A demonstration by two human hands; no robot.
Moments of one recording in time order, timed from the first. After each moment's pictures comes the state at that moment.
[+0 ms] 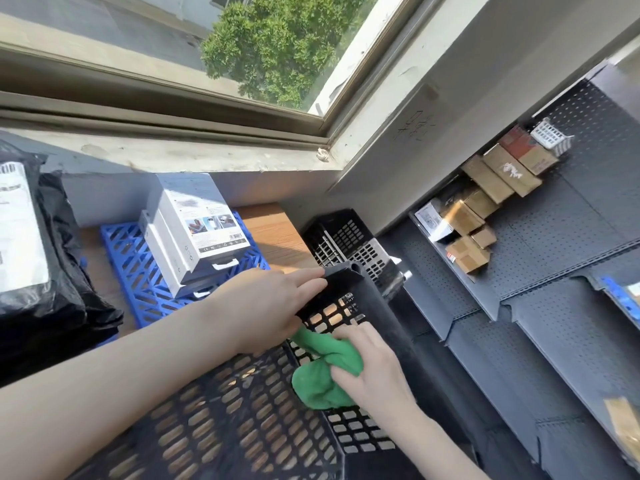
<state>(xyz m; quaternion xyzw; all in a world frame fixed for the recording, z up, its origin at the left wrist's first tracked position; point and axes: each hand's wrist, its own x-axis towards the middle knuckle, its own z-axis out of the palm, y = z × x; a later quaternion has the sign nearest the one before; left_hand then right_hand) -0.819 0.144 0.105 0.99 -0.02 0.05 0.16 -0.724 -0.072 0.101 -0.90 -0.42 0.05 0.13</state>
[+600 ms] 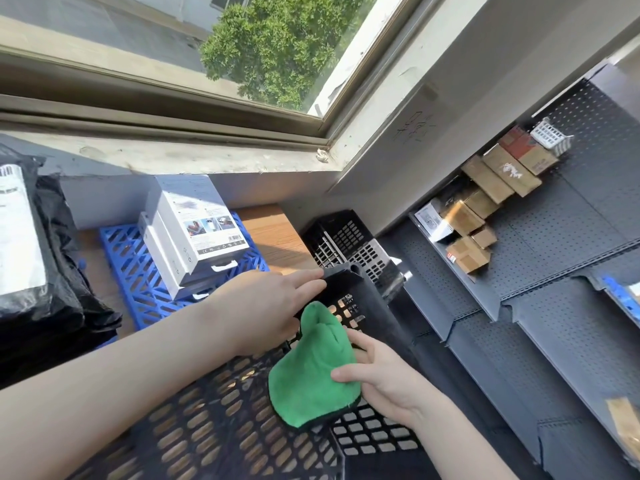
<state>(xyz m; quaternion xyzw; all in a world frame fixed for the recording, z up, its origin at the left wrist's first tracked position) -0.820 0.144 0.108 0.98 -0.02 0.05 0.17 -0.717 -0.063 0.124 -0.72 -0.11 0.49 0.48</state>
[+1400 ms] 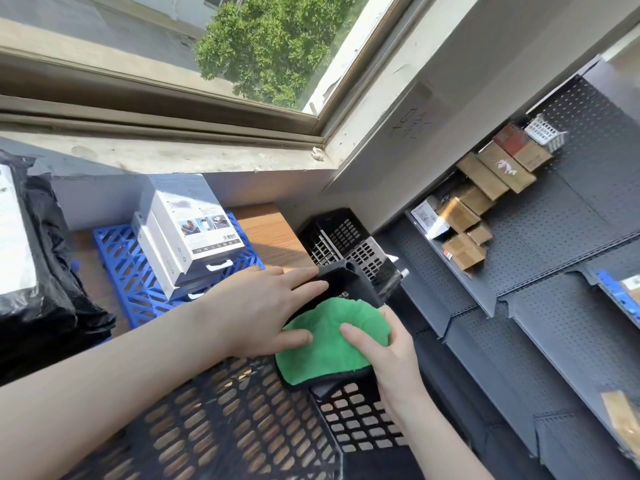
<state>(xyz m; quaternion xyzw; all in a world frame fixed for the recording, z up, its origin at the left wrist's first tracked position) -0.819 0.146 0.098 0.98 -0.06 0.10 0.17 -0.733 -0.056 0.134 -0.81 -0.20 0.17 0.53</state>
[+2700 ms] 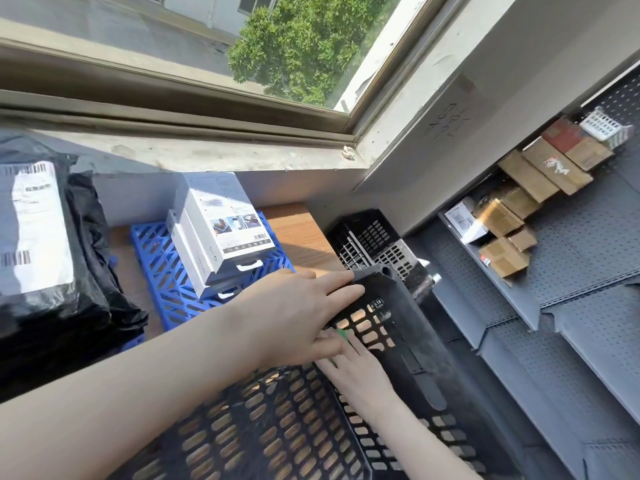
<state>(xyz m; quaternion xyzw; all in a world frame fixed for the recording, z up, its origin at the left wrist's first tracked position) -0.819 0.145 0.097 0.98 -0.06 0.11 0.17 -0.660 -0.065 -0.025 -0.71 -0.65 -0.12 -0.24</state>
